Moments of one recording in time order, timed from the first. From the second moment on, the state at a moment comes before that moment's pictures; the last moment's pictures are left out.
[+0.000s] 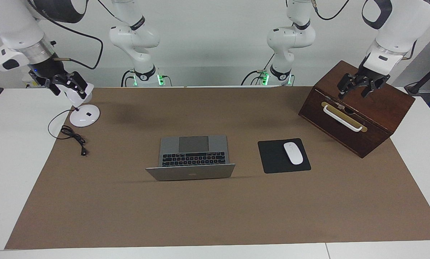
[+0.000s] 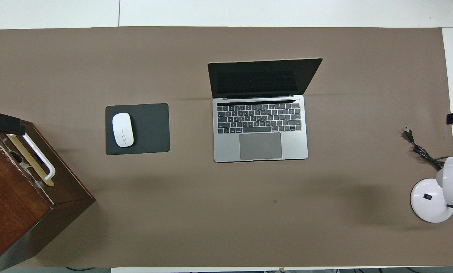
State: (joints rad) left arm 0.02 -0.10 0.02 -1.72 0.00 1.63 0.03; right arm -0.06 -0.03 -0.11 -1.60 0.00 1.53 0.03
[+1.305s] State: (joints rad) left arm 0.01 -0.17 0.00 -1.94 -0.05 1.84 0.03; right arm -0.07 -0.03 -0.11 -1.60 -0.01 1.54 -0.03
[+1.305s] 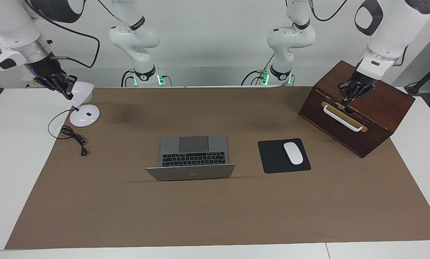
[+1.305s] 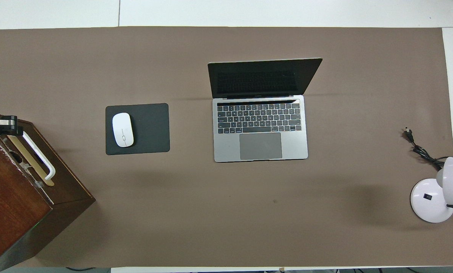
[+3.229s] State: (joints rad) left arm -0.72 0.02 -0.01 -2.59 -0.07 3.31 -0.44; right arm 0.00 0.47 -0.10 -1.28 0.07 2.38 0.07
